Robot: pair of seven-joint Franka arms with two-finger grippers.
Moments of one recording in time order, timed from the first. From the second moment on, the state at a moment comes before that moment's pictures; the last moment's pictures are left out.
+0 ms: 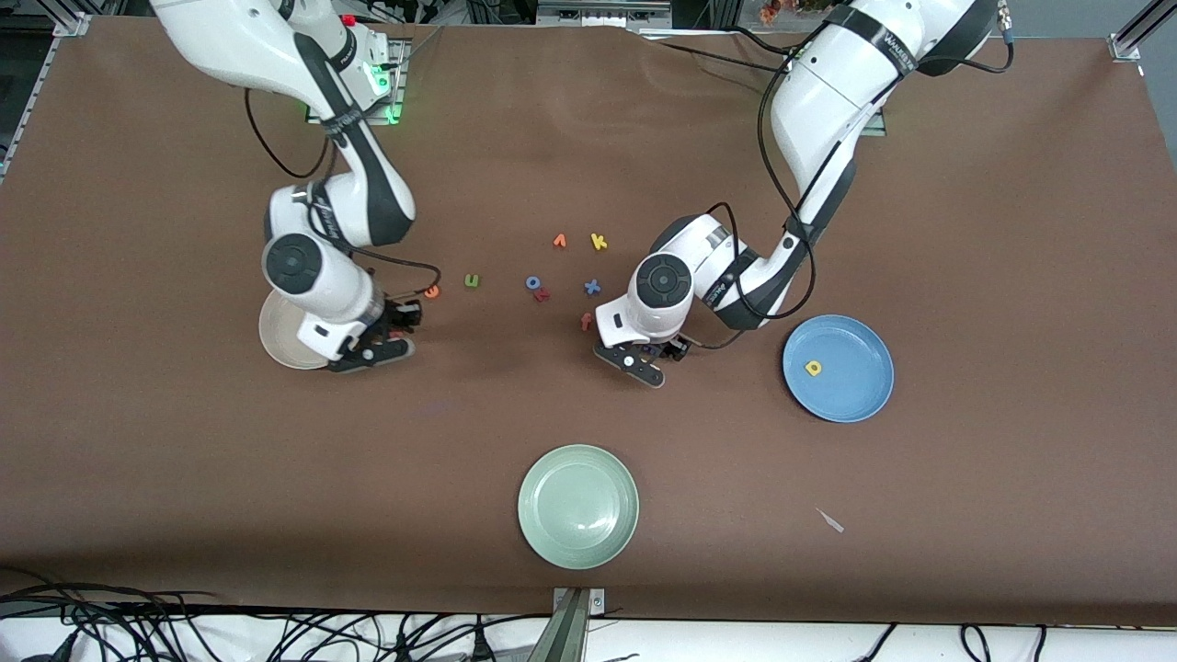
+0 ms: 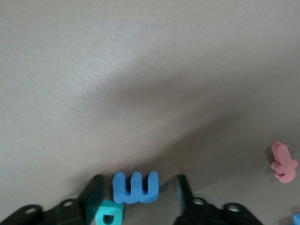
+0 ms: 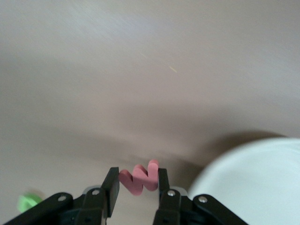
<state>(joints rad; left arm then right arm) -0.41 0.84 -0.28 -1.51 0.21 2.25 -0.24 0.41 0.39 -0.13 -2.07 0.11 2.38 -0.09</state>
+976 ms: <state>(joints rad) -0.26 0.68 -0.27 -1.46 0.22 1.95 -0.06 0.41 0.30 -0.26 -2.26 0.11 2.45 -0.11</state>
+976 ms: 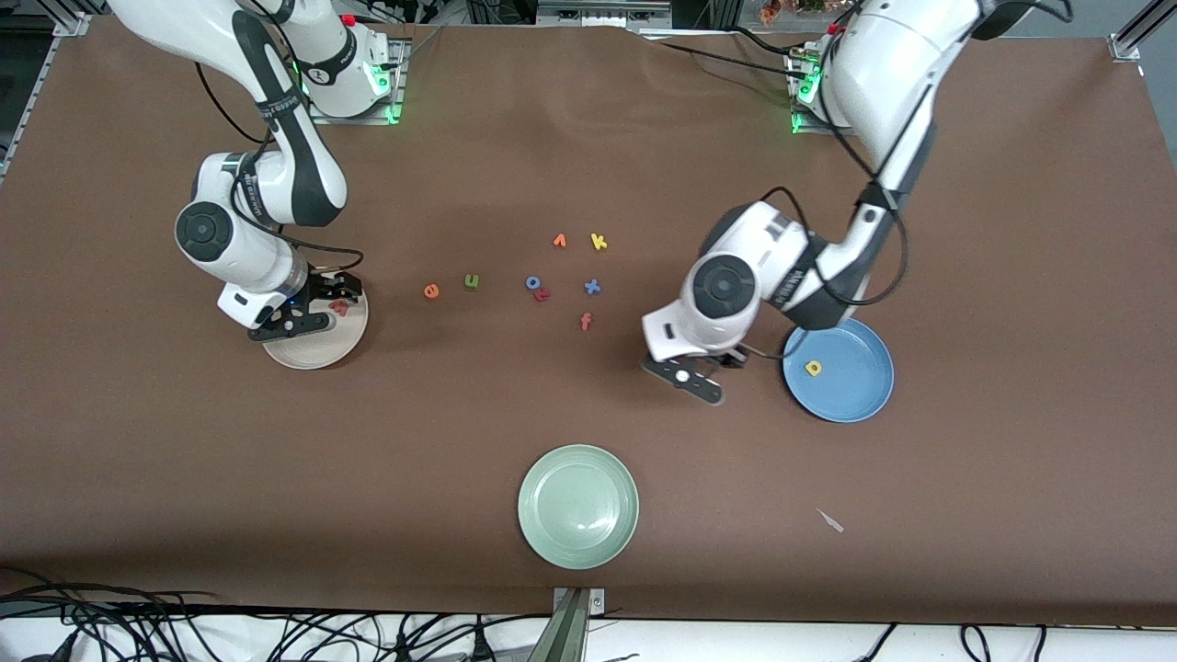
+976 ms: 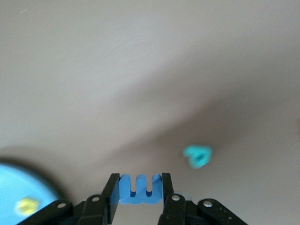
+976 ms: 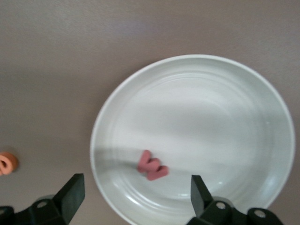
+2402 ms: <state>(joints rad) 0.06 0.60 -0.40 -1.68 0.29 1.98 0.01 0.42 0.36 0.02 -2.33 0.12 2.67 0.48</state>
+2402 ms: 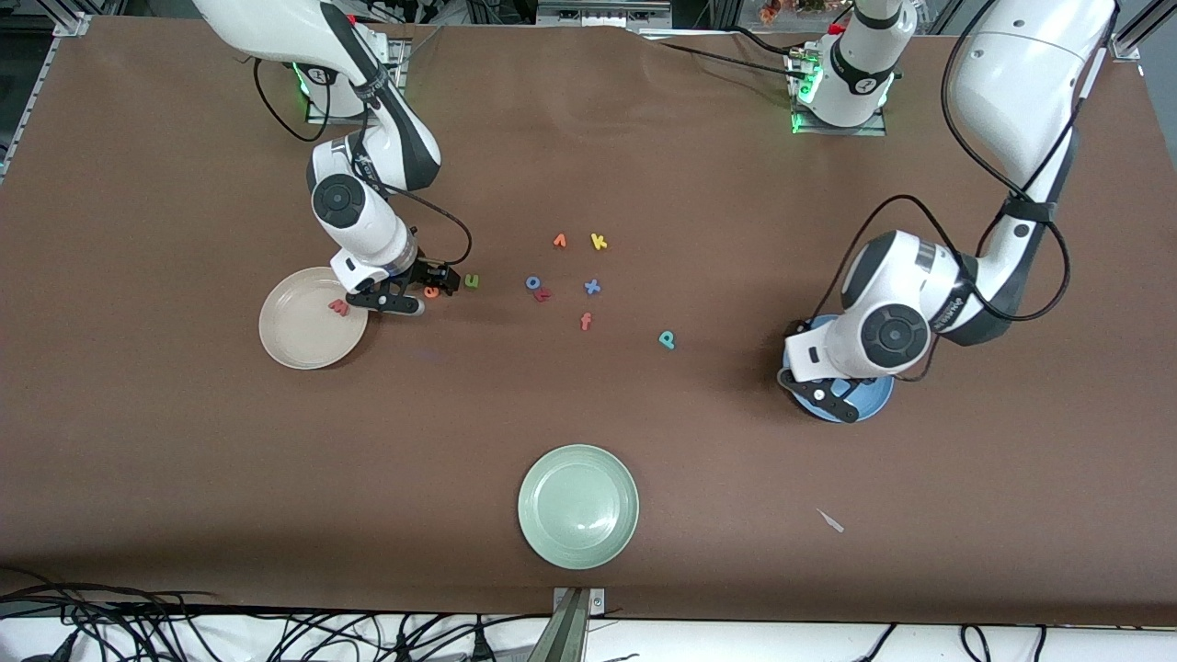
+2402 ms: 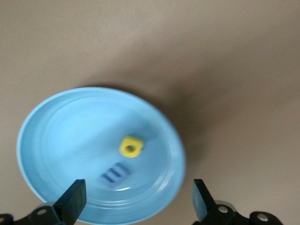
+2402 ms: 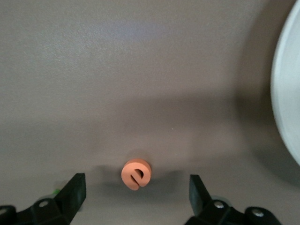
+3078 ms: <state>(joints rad) -0.12 0.68 -0.50 -1.67 0.29 2.11 -1.01 0.42 0.38 0.02 -2.33 0.12 2.69 0.48</state>
